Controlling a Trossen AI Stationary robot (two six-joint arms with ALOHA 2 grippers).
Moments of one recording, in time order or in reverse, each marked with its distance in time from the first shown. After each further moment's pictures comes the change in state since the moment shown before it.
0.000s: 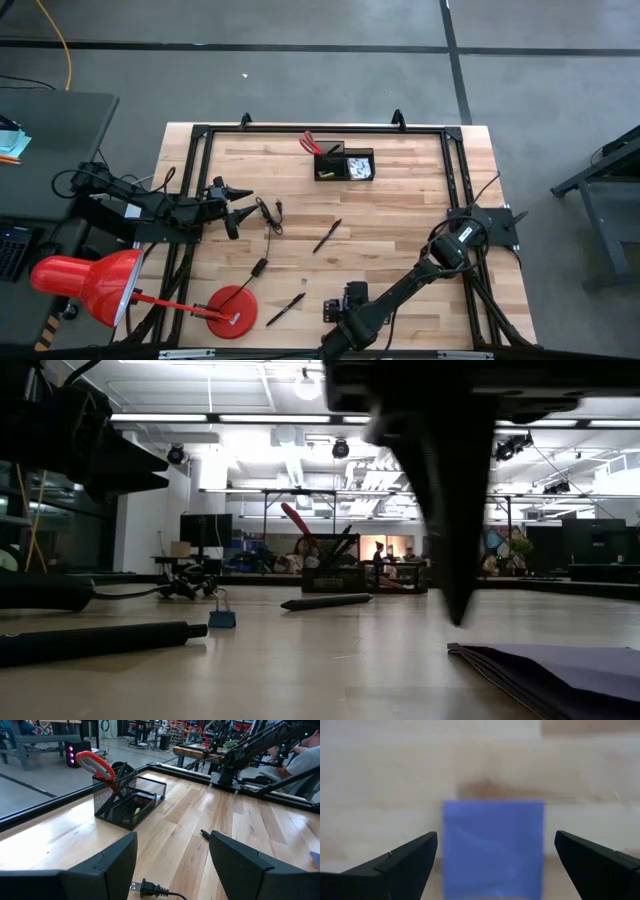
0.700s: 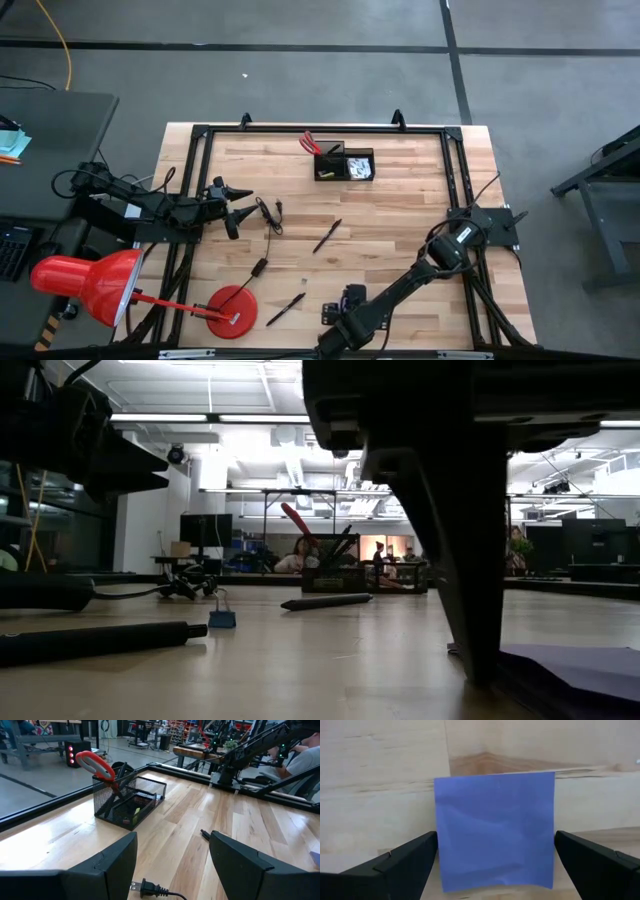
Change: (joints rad) left arm 0.000 0.000 0.000 0.000 0.000 0.000; right arm -0.014 0.037 0.005 0.052 -0.109 0.022
